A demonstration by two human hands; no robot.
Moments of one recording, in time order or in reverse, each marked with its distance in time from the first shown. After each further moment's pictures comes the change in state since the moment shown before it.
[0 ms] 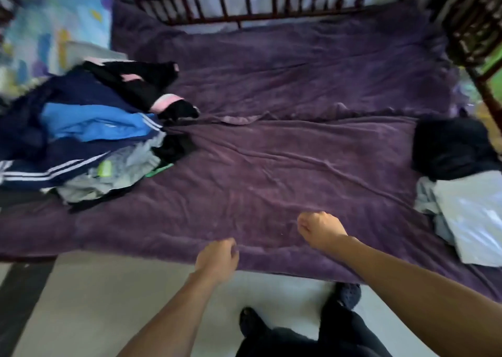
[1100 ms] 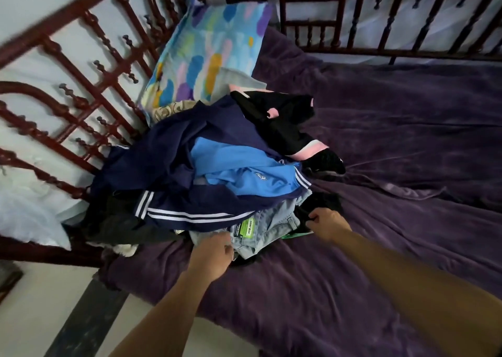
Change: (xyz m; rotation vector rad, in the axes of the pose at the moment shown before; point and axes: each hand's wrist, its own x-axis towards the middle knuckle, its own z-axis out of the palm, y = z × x) left_hand 0.124 -0.452 -0.263 -0.152 0.177 -0.236; right_hand 0.347 -0.468 -0.010 0.228 -0.157 0.024
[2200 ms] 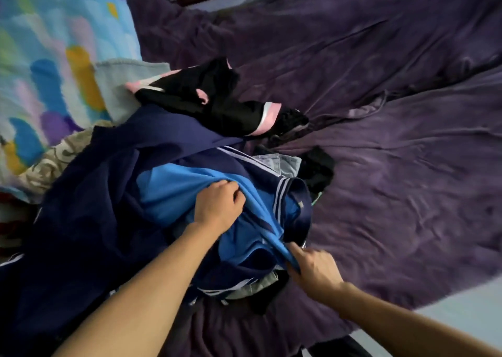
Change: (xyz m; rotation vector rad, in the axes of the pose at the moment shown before) left_hand 0.246 -0.024 -0.060 0.136 0.084 0.746; right_hand -0.027 -0.148 0.164 -0.086 0.343 0.113
